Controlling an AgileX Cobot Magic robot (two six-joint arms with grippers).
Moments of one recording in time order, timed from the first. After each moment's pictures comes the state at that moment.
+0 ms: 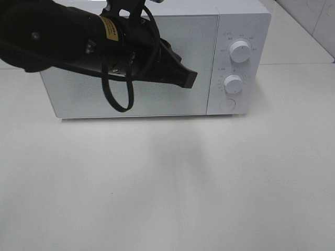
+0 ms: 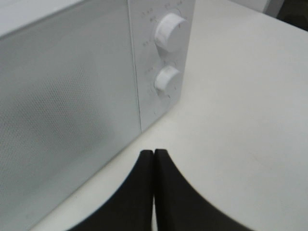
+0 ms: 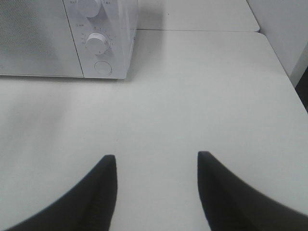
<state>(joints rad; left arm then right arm) -0.81 1.65 -1.09 -0.06 0.08 0.05 0.02 0.00 -0.49 -0.01 0.97 0.01</state>
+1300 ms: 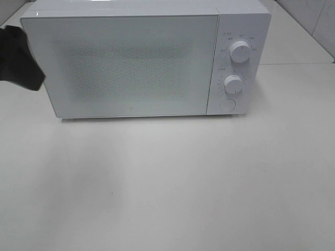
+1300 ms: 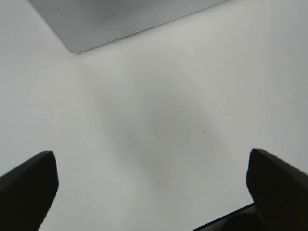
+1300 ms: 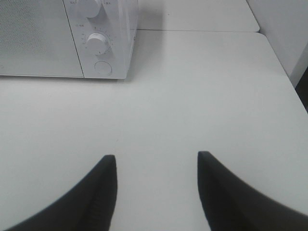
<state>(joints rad) -0.46 1.21 -1.09 -0.03 0.99 -0.08 0.02 0.00 -0.49 -0.01 0.97 0.01</state>
